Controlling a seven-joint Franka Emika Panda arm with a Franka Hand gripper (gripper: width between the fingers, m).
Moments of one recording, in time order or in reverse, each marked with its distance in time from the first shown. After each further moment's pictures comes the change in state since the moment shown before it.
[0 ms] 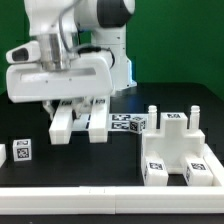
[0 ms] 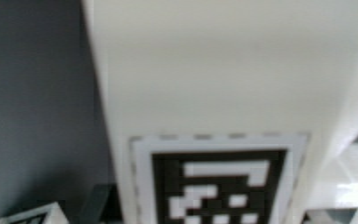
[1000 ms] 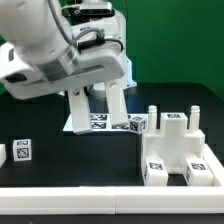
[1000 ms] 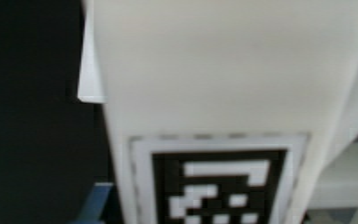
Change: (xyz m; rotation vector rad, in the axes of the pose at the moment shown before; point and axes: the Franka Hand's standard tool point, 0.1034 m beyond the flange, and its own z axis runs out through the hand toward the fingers) arm 0.025 -0.025 -0.032 0.127 -0.842 -0.033
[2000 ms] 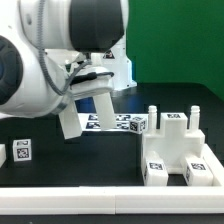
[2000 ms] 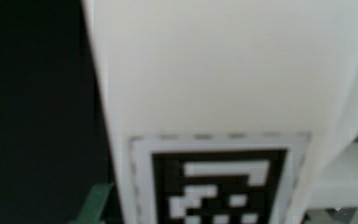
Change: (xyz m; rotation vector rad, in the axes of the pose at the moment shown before) arm 0.004 0.022 0.002 -0.040 -0.315 -0.033
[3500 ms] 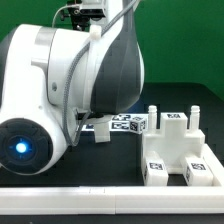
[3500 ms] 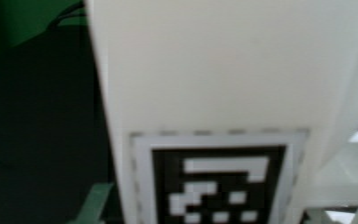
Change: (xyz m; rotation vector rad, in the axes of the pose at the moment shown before) arm 0.015 0.013 0.035 -0.049 -0.239 0.143
